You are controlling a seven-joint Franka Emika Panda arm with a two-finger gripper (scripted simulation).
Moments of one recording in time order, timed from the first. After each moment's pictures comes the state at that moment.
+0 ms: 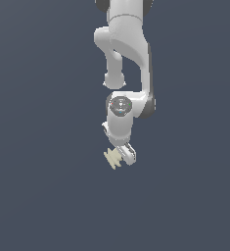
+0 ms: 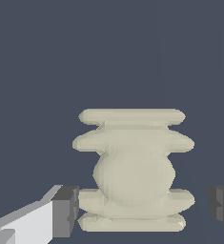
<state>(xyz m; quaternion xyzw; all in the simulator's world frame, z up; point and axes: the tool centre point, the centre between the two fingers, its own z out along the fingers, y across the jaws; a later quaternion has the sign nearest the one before) 0.020 0.019 0.063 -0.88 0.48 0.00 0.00</state>
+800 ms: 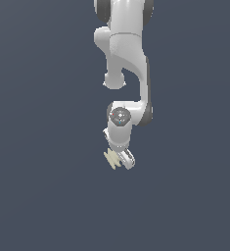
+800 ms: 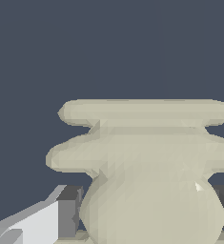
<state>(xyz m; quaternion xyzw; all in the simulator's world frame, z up) 0.020 0.019 0.016 -0.88 0.48 0.00 0.00</state>
